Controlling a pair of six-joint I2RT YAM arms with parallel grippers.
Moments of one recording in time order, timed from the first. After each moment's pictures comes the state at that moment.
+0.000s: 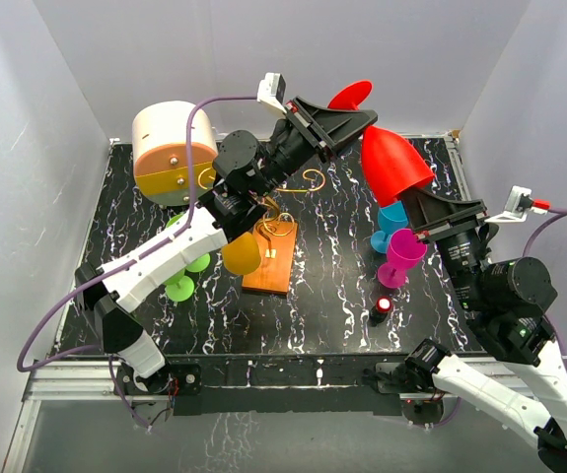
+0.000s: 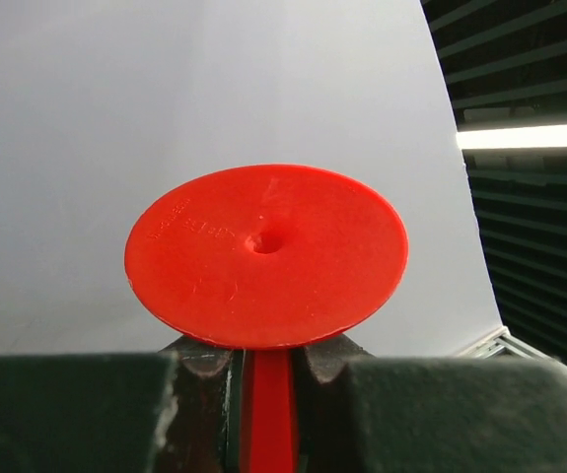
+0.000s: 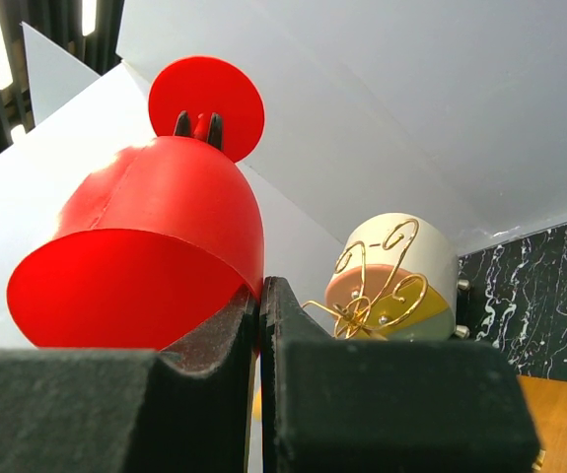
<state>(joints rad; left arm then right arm) -0.91 1.62 1.68 0.40 0.10 -1.37 0.75 0.53 0.99 -0.04 0.39 0.79</state>
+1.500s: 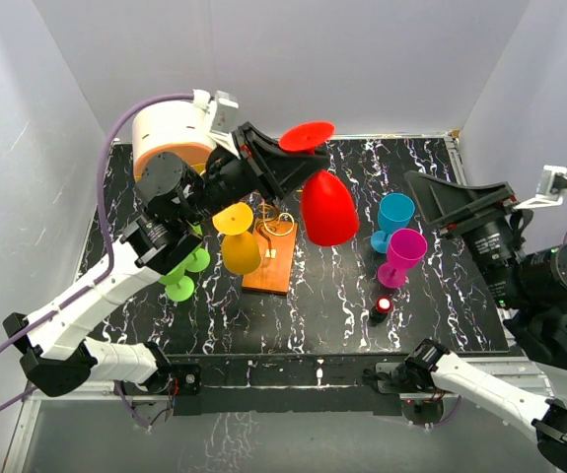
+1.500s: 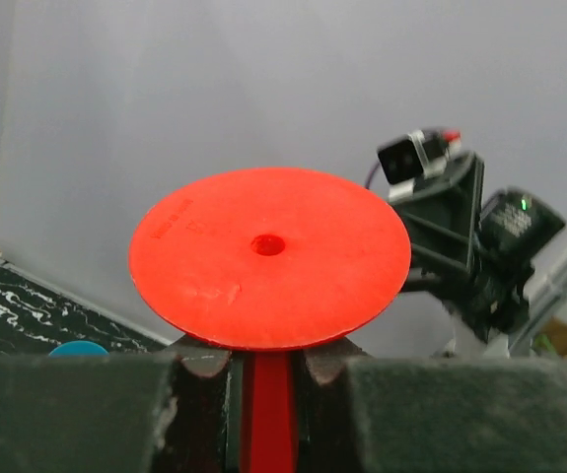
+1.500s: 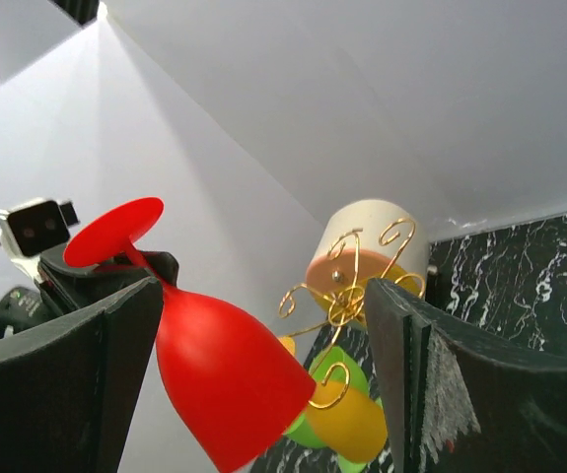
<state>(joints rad) -0.91 1.26 1.52 0.15 0.22 -0.57 0.75 0.62 1.29 -0.32 0.37 0.71</state>
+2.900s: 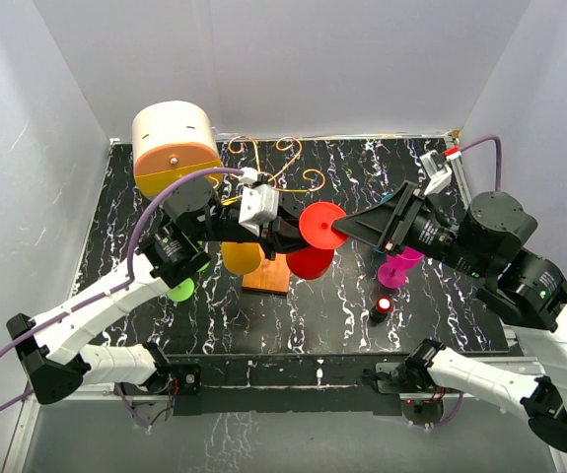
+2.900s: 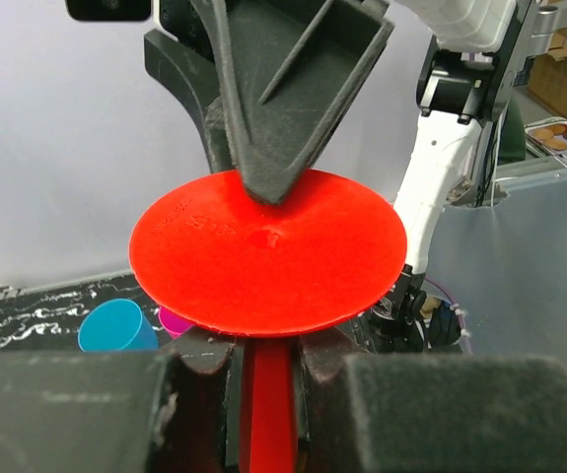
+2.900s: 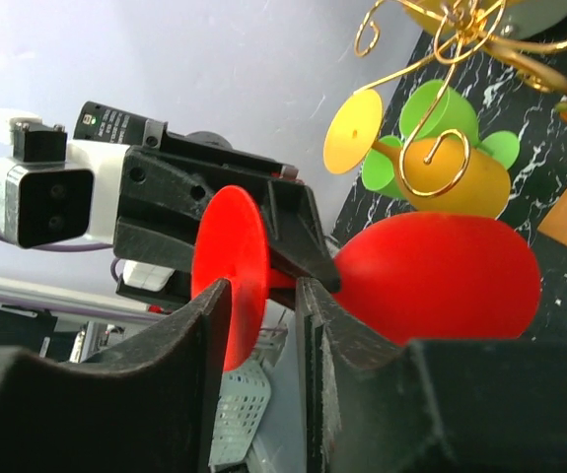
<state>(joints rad) -0.91 1.20 1.27 0.12 0.78 0.06 0.75 0.85 1.46 -0.67 -0.18 0.98</state>
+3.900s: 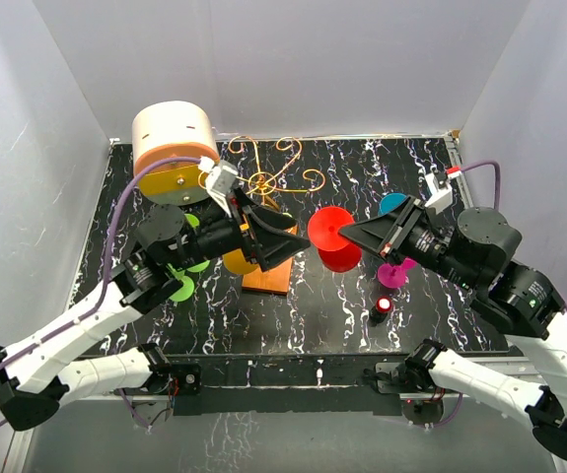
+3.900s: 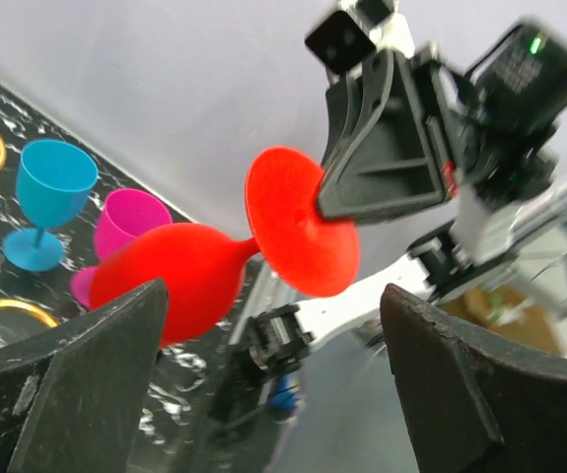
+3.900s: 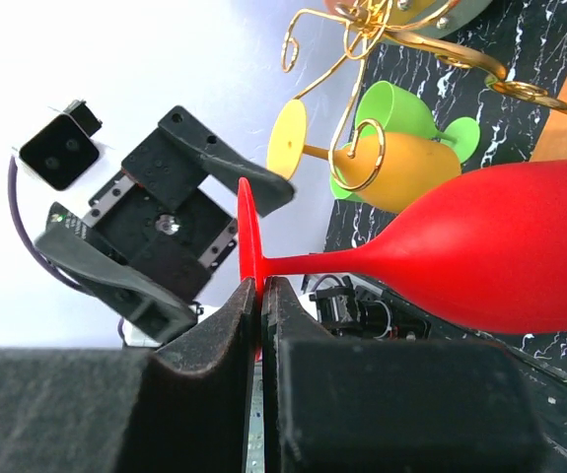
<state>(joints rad) -0.91 0.99 1.07 0.05 0.34 -0.57 0.75 0.79 1.33 -0.68 -0.08 1.13</state>
